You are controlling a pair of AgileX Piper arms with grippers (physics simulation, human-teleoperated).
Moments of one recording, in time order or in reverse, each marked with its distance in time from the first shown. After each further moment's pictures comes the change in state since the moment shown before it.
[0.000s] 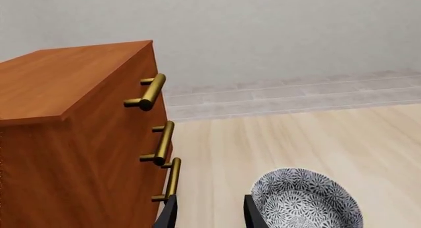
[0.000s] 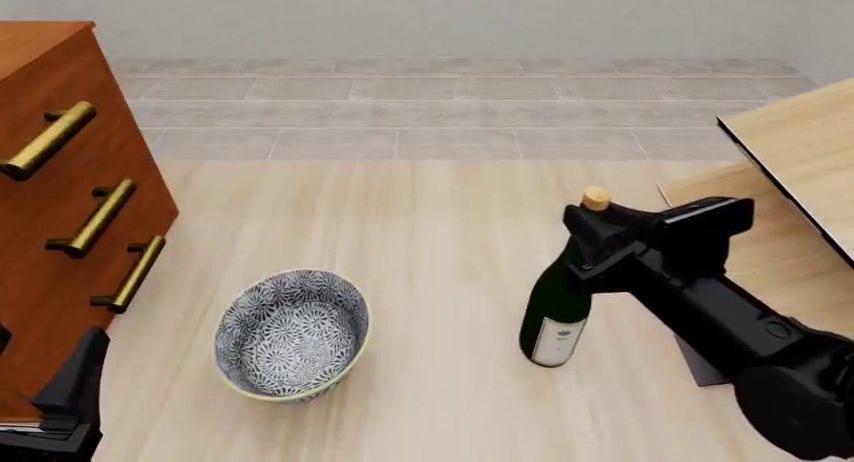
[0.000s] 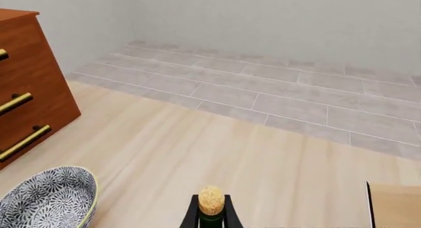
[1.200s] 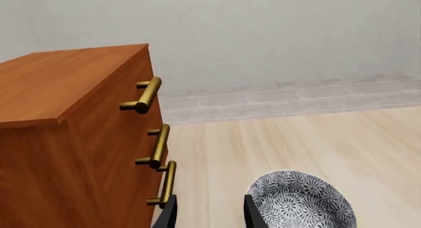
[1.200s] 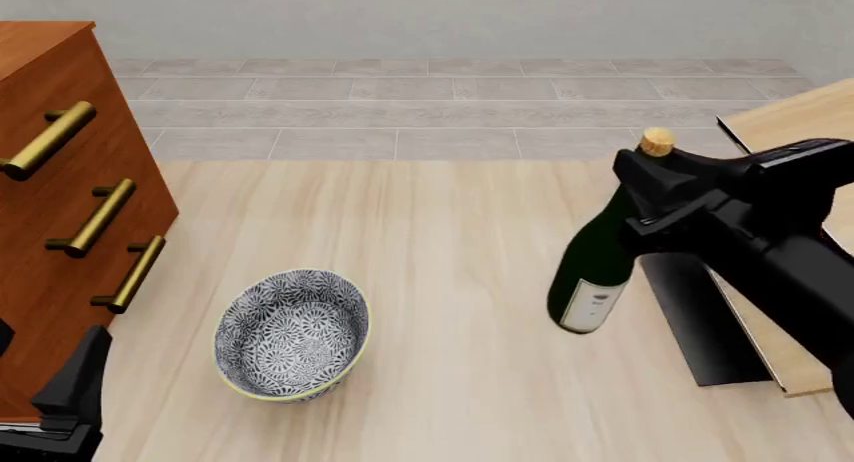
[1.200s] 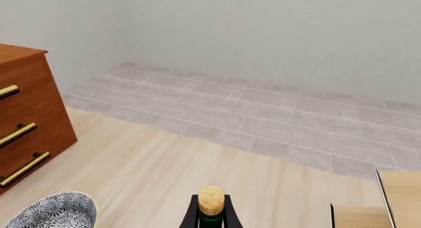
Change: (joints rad) left arm -0.021 0.000 0.000 -0.013 -0.011; right arm -0.036 -0.273 -0.112 0.299 -0.042
